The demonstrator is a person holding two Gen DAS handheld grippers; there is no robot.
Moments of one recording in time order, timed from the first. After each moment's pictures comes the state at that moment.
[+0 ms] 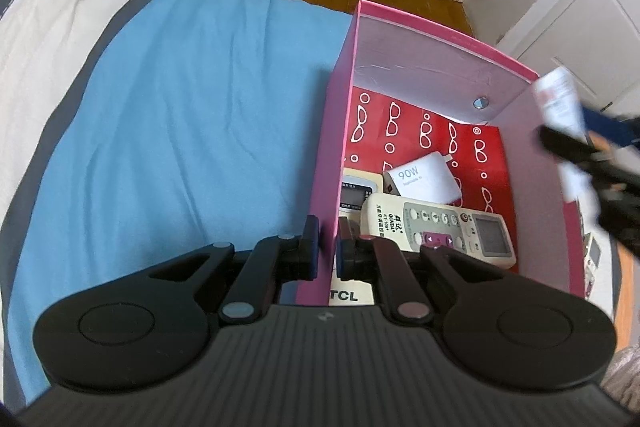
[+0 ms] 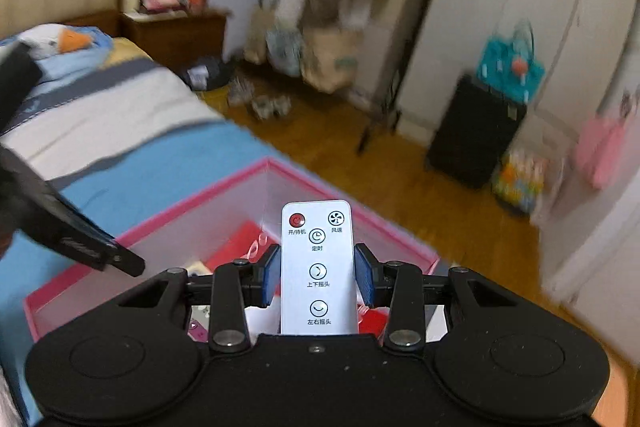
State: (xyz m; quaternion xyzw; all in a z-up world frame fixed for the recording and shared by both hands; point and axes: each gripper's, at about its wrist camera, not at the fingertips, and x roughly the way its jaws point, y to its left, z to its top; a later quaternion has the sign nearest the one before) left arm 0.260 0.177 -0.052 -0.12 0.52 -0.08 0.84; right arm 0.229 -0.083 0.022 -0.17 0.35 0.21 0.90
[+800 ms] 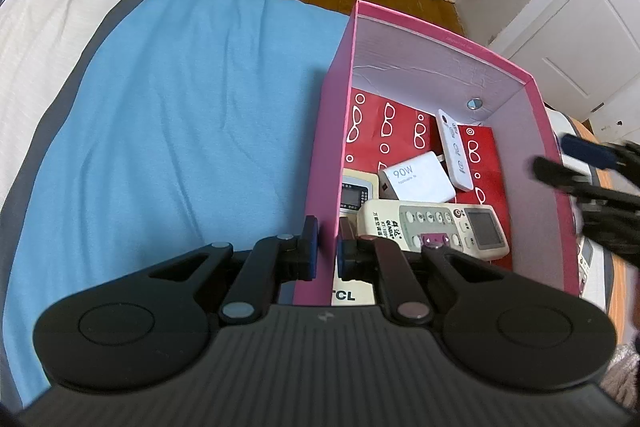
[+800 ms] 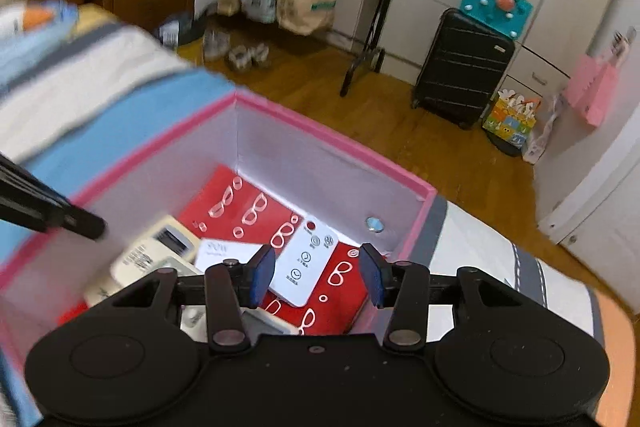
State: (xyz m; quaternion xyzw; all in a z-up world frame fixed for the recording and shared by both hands) left arm 0.262 0.181 -0.054 -0.13 0.52 -0.10 0.84; right arm 0.219 -0.116 0.028 -0.14 0.39 0.17 0.90
